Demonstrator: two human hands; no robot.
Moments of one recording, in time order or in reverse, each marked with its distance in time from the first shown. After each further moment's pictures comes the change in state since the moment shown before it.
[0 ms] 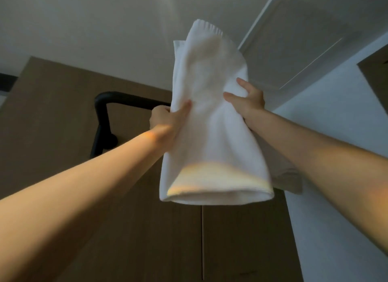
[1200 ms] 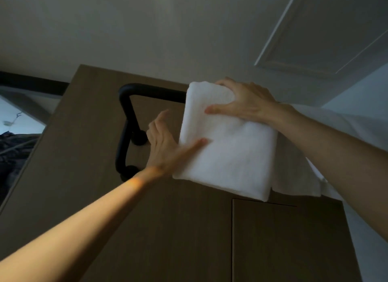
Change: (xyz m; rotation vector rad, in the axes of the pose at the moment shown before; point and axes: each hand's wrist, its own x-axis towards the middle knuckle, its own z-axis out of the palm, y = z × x) left_hand -0.014 -0.092 -0.032 0.508 0.084 0.441; right_hand -0.004 0.012 0.029 -0.770 -0.561 -0.590
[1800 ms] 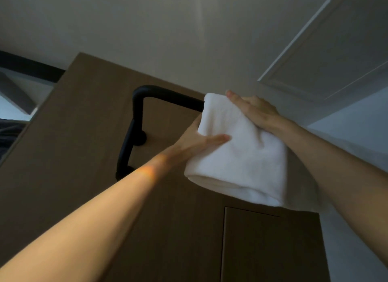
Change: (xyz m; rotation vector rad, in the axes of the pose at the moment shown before) left_hand 0.051 0.007 0.009 -0.488 -0.455 -0.163; right_hand 0.024 -0.010 0.002 0.054 0.002 0.290
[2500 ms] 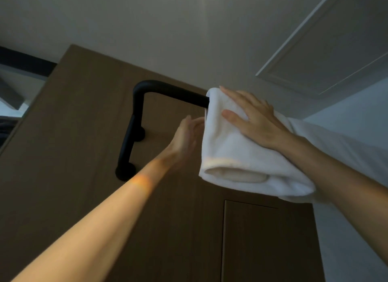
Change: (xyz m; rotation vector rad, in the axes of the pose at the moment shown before) left_hand -0.005 -0.028 -0.015 -0.461 -0.080 -0.111; right_hand -0.042 -0.005 0.017 -0.070 0.058 -0.300
